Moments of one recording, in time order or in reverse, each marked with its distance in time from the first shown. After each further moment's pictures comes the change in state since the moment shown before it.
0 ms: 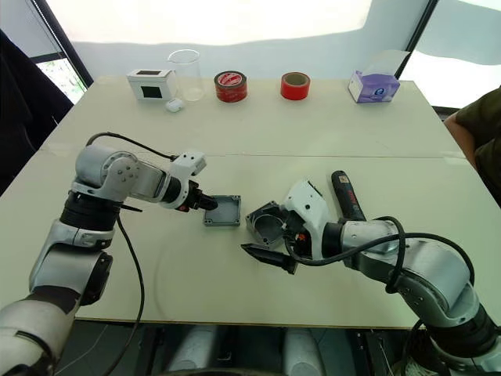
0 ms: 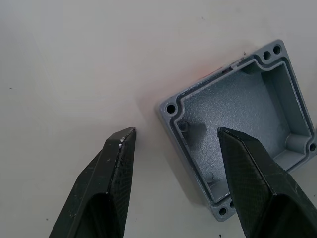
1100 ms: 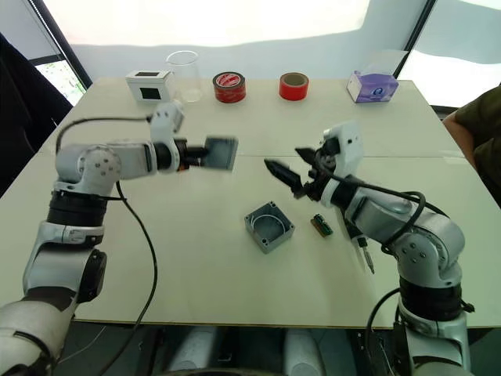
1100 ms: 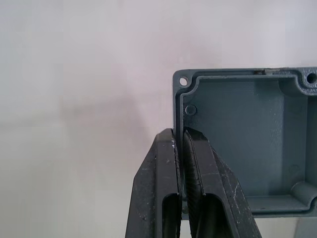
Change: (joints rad) left arm -0.013 -0.005 0.179 0.052 0.027 -0.579 -0.064; right arm -0.193 0.273 -0.237 0.272 0.050 -0.029 -0.304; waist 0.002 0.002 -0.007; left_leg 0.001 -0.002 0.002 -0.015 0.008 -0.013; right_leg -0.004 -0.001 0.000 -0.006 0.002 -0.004
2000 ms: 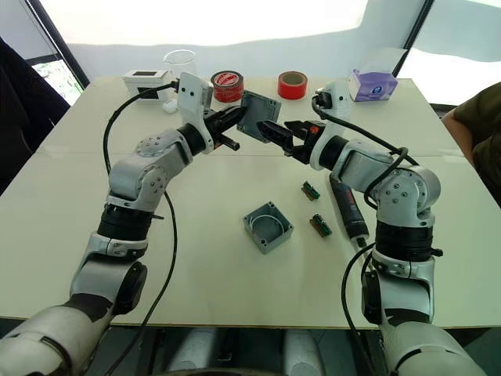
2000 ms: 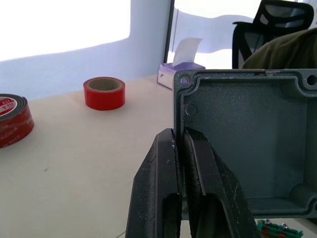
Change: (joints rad) left arm 0.062 -0.260 -0.046 -0.075 0.319 -0.462 -0.196; right arm -0.292 0.117 -0.055 0.331 0.019 0.166 0.008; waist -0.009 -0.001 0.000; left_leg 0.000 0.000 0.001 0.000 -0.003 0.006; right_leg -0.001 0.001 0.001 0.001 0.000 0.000
